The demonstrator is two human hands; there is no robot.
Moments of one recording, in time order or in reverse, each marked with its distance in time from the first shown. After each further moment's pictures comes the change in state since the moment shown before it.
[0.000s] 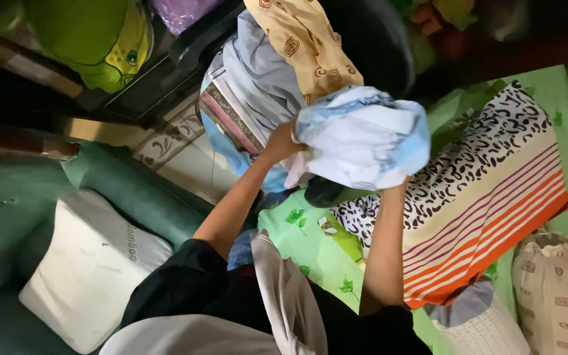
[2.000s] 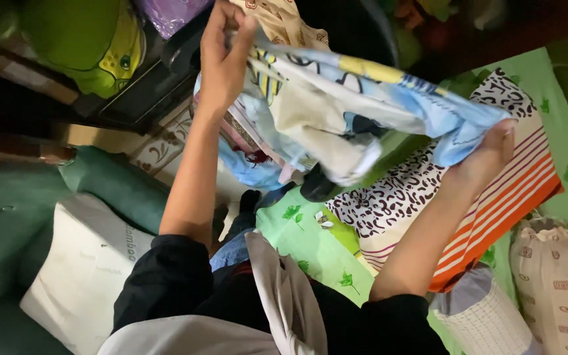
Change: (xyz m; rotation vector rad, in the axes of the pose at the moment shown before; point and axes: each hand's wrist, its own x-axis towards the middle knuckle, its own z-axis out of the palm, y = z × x) left_hand 0.082 0.195 -0.214 -0.421 0.270 0.325; right_hand 0.043 -0.061 -0.137 0.779 0.447 0.001
